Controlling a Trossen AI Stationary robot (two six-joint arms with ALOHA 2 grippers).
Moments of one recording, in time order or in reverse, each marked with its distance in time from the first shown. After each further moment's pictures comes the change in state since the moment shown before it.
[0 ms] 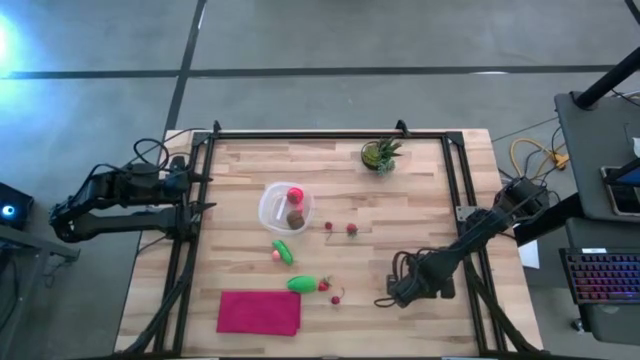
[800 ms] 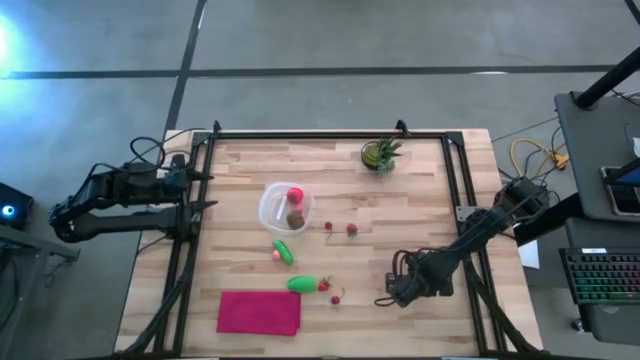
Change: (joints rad) left arm 0.000 0.000 0.000 0.056 0.000 0.001; right arm -0.017 -0.002 -0.001 -0.004 0.068 -0.026
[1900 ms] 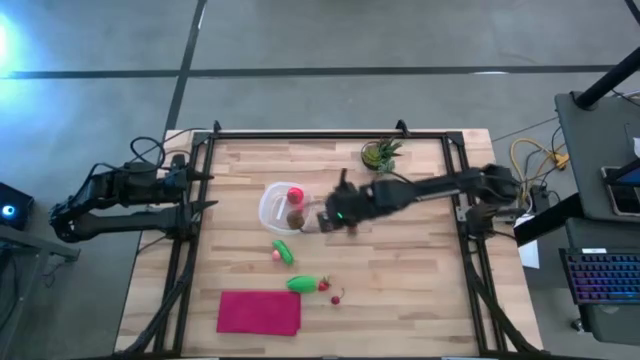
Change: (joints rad) left arm 0.000 0.000 0.000 0.000 0.000 0.002; right arm -0.576 0.140 0.589 -0.043 0.250 -1.034
